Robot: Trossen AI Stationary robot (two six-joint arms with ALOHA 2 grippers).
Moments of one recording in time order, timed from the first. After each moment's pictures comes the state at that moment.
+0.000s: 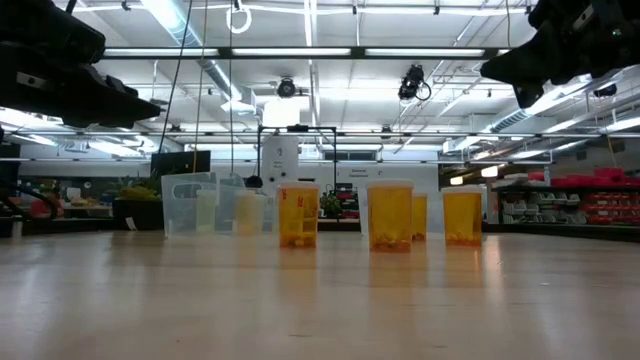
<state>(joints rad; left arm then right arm) -0.21 0.22 0.01 0.08 -0.28 0.12 -0.01 0.35 0.26 -0.04 0.11 0.13</state>
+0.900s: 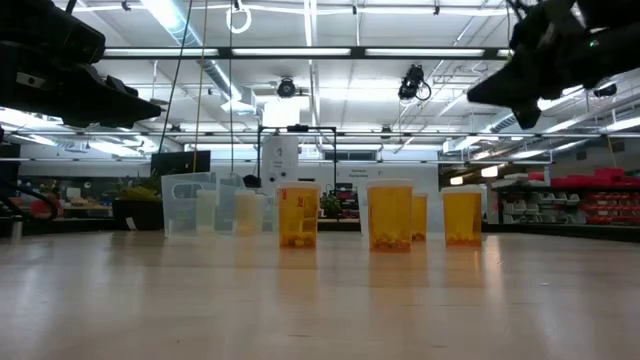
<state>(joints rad) -0.21 0.22 0.01 0.08 -0.28 0.12 -0.01 0.50 0.26 0.00 0.23 0.36</state>
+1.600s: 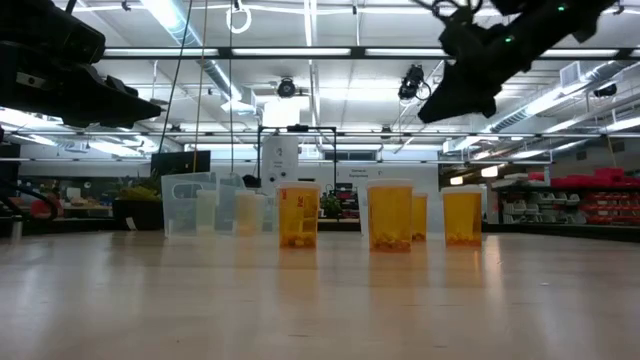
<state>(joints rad) -0.21 0.22 0.01 0.08 -0.28 0.12 -0.05 1.05 0.64 -0.18 0.37 0.35</state>
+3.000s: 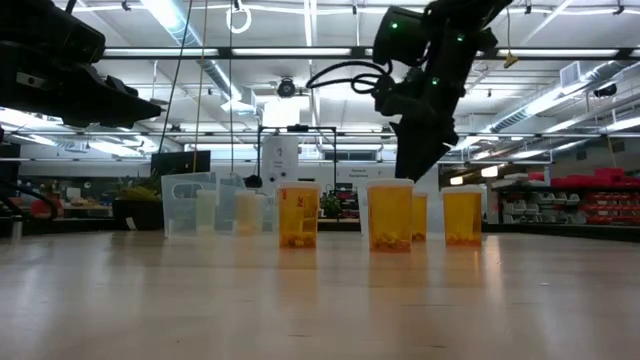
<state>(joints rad) -0.21 0.22 0.01 0.08 -0.28 0.12 -0.16 1.60 1.09 -0.65 0.18 0.39</state>
